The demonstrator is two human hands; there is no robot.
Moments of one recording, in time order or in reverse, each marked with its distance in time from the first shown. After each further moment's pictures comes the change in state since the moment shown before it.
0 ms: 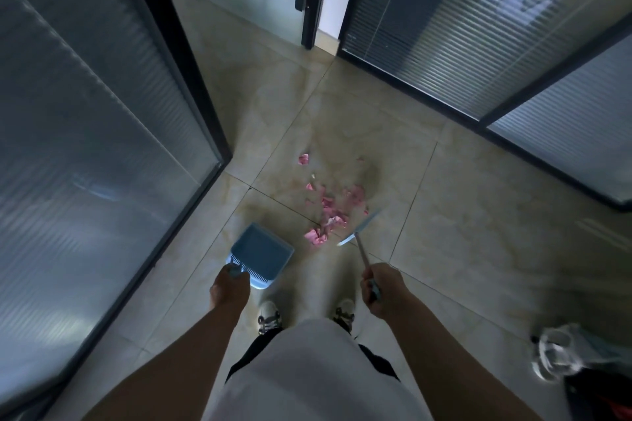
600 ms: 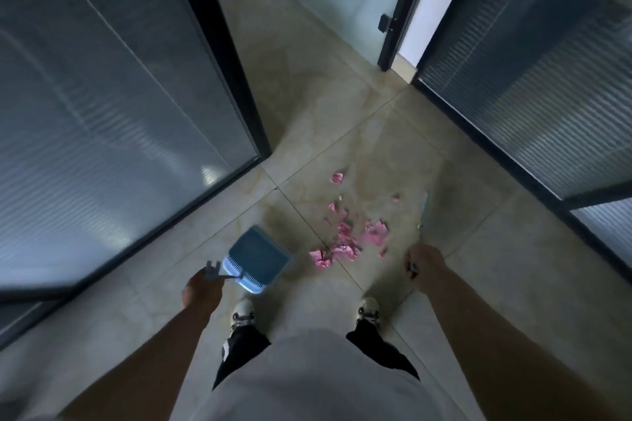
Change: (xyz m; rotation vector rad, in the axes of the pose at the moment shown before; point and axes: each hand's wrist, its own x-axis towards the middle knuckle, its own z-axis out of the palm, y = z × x) left_hand -0.044 0.055 0.066 -0.112 0.253 -0.228; right_hand 0.148 -0.225 -0.062 -0.449 -0.036 -0.214
